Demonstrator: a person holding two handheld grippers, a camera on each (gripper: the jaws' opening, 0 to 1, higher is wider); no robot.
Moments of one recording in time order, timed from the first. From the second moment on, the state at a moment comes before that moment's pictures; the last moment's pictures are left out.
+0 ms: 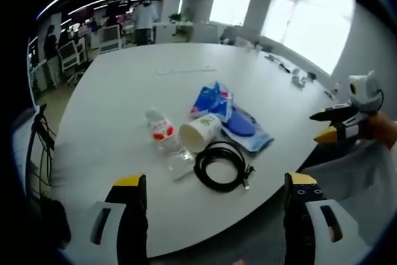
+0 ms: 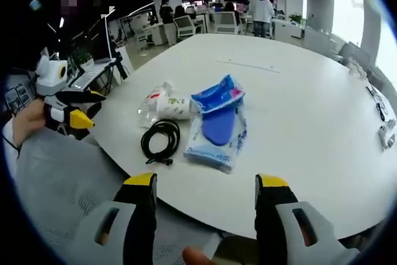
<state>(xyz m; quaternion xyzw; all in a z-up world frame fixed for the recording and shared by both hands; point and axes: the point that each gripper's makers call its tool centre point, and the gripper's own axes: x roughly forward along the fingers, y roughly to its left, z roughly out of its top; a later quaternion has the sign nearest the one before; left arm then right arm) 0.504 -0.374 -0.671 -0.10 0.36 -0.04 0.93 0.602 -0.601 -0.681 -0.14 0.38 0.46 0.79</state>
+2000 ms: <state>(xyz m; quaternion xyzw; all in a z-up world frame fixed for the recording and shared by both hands) 0.507 -0.379 -0.680 -0.07 0.38 -0.05 0.92 0.634 -0.578 -0.673 -0.19 0.33 0.52 0.76</state>
